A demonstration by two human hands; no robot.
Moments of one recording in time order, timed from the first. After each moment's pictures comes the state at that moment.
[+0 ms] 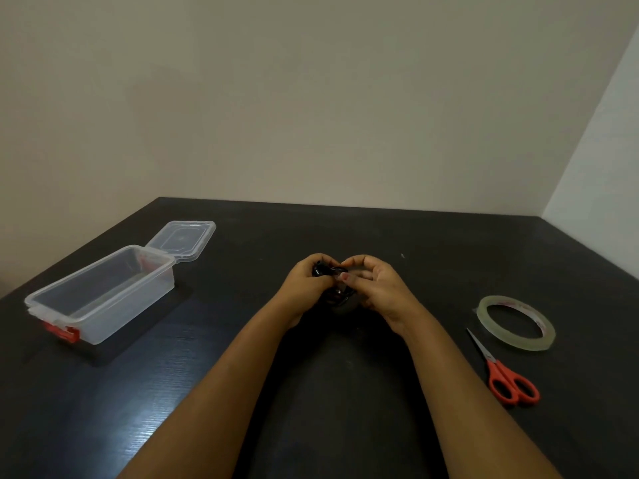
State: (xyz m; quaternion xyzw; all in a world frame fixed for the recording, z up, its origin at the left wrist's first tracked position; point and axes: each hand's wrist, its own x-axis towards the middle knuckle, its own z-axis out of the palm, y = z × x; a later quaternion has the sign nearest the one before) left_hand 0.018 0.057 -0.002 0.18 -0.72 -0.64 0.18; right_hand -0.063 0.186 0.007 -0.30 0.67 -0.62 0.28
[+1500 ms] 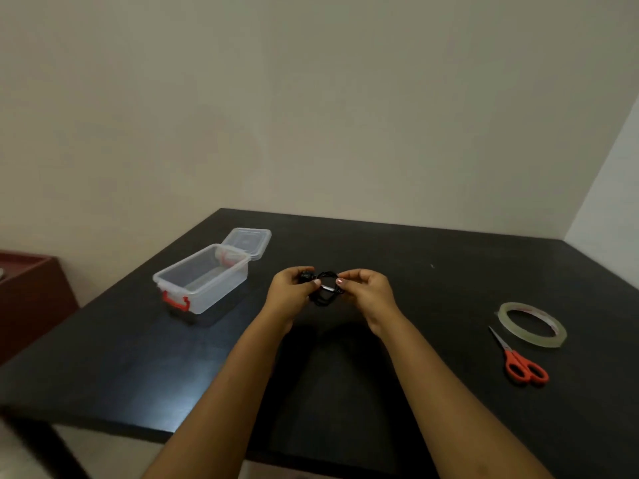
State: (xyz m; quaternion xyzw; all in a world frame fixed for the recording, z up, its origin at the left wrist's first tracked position) left_hand 0.138 0.032 0.011 0.30 -0.65 -0.64 0.29; right_hand 0.033 0.137 0.008 -0.25 0.66 -0.67 0.23
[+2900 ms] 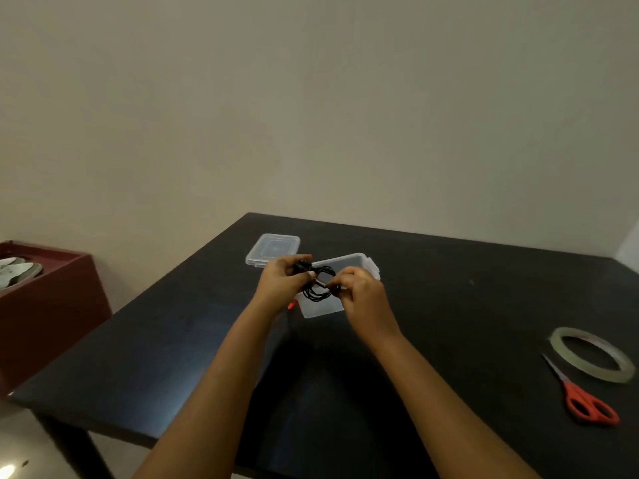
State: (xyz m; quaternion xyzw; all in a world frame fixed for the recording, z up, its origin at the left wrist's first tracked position) left_hand 0.176 -0.028 0.035 0.26 -0.70 -0.58 0.32; right_hand 0.077 0.096 0.025 -0.54 0.74 -0.40 -0.10
